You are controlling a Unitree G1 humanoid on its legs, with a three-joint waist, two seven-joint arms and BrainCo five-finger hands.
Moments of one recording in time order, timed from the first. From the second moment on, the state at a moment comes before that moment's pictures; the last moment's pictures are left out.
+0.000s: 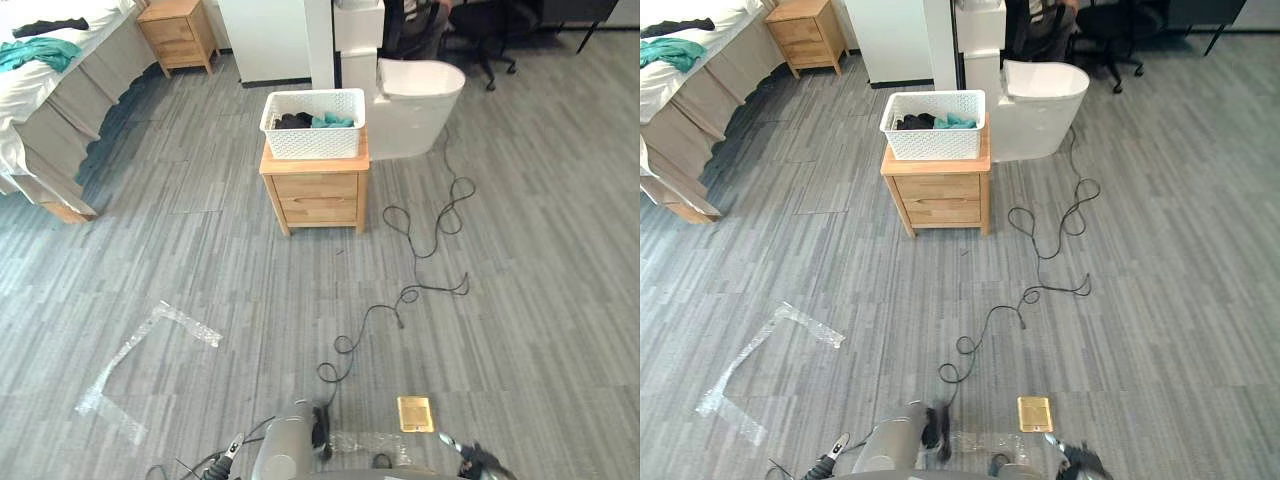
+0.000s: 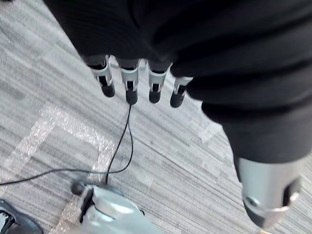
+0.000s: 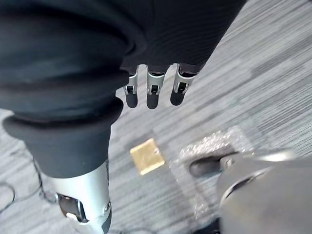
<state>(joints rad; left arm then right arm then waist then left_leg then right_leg) 0.15 0.03 0.35 1.10 -0.17 -0.10 0.07 -0.04 -0.09 -0.38 1.18 0.09 -0.03 -0.06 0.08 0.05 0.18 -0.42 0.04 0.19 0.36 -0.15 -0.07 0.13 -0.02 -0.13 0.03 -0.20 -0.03</state>
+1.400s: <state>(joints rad) 0.25 0.02 0.60 0.74 -0.34 -0.14 0.14 0.17 -0.02 -0.38 0.53 0.16 -0.07 -0.09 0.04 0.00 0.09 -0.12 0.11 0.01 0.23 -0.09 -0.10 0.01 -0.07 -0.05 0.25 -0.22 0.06</state>
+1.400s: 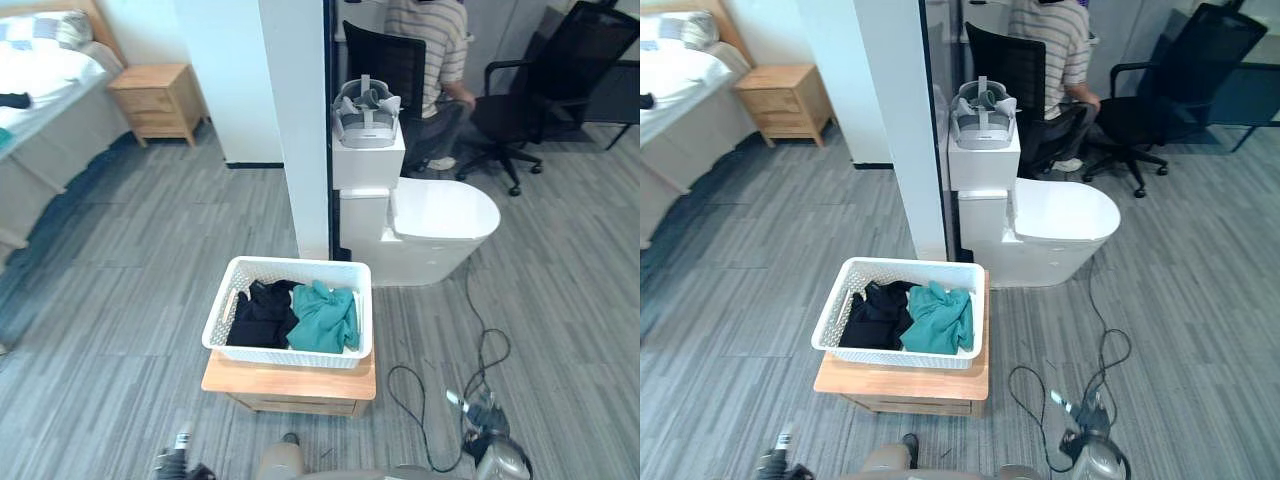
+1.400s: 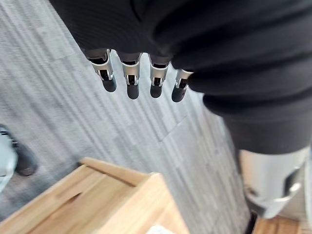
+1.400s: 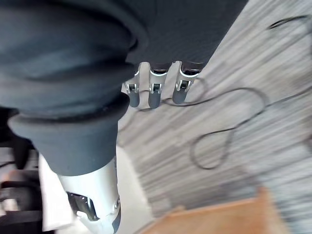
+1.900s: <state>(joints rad) -0.39 0.24 0.45 0.01 -0.22 -0.15 0.36 -0.39 -0.19 -0.18 0.21 0.34 -0.07 -0.19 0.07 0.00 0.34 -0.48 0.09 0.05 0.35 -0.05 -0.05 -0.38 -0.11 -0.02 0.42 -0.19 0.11</state>
